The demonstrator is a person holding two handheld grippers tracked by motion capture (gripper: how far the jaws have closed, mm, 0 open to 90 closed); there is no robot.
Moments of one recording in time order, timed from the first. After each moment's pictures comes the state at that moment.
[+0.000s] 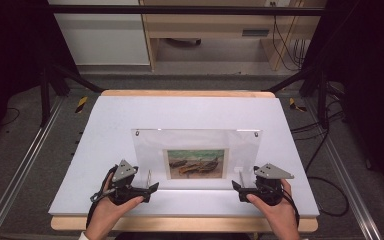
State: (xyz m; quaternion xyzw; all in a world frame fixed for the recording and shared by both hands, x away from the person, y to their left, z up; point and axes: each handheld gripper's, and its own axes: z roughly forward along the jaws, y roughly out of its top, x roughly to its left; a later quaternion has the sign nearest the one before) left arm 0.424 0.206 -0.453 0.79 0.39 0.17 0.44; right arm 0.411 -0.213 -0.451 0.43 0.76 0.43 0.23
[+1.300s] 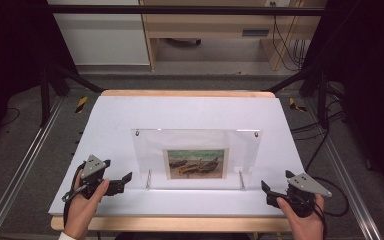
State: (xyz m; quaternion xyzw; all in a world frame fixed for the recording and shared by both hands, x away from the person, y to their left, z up) left arm 0.433 0.276 -0.446 0.75 0.45 0.24 0.43; right arm 0.377 -0.276 -0.444 0.49 0.70 0.41 0.32
